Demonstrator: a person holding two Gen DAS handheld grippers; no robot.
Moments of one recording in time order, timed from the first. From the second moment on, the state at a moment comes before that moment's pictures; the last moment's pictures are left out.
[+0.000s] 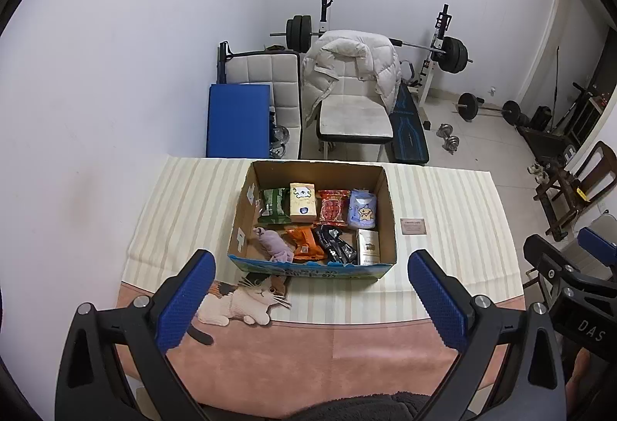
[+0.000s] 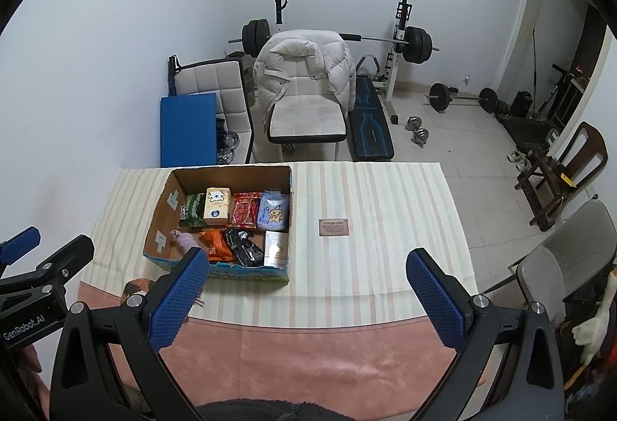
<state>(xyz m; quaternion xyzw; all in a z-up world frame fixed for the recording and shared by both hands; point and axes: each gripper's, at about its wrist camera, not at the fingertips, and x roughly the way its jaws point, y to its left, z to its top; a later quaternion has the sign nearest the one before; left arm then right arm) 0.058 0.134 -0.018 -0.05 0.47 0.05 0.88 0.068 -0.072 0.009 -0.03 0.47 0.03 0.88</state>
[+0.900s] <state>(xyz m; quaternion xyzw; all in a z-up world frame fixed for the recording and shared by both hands) 0.061 0.132 -0.011 -0.05 0.46 0.05 0.89 0.062 -0.074 0.022 -0.03 0.45 0.00 0.89</state>
